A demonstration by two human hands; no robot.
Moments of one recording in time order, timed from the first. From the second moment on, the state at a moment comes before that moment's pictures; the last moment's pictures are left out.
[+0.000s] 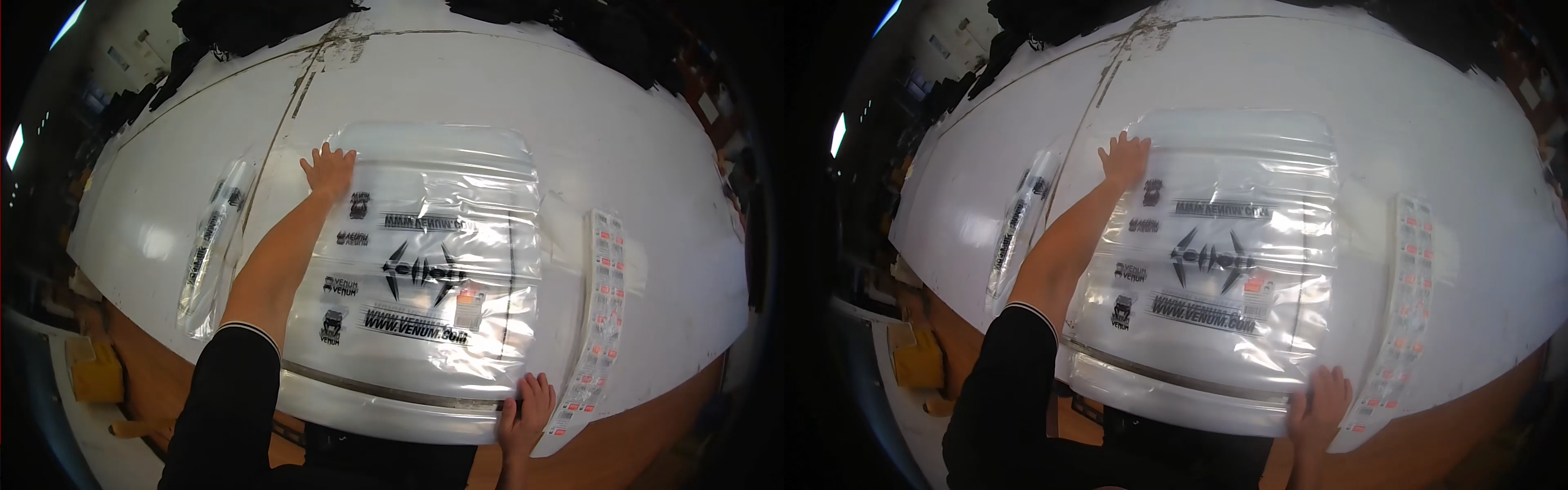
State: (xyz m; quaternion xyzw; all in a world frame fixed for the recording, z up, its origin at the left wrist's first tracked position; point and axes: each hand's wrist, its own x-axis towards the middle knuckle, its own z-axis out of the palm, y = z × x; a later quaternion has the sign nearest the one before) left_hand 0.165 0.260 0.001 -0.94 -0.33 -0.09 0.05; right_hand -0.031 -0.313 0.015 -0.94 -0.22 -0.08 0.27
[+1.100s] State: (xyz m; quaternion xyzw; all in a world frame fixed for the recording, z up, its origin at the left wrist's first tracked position) left_hand 0.118 0.180 0.091 -0.84 -0.25 -0.21 -0.44; right_hand -0.034 -0.306 0.019 -0.93 -0.22 -0.11 0.27
